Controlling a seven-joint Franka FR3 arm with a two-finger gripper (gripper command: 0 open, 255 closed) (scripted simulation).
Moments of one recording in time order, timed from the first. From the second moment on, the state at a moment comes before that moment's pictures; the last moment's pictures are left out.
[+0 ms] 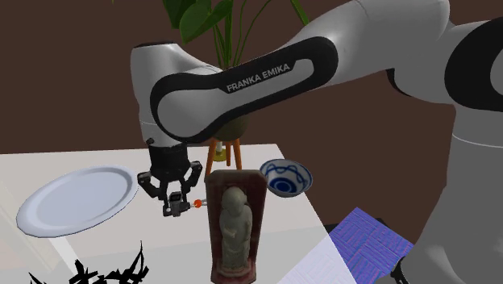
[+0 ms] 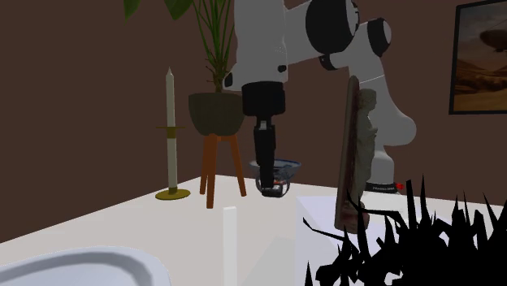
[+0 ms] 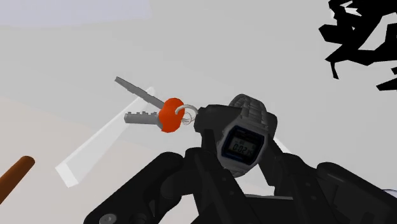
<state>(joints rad) 0.24 0.33 0.53 -1.71 -0.11 1.98 0.96</state>
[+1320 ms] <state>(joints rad) 0.13 0.08 0.52 -1.81 0.02 1.86 0.80</state>
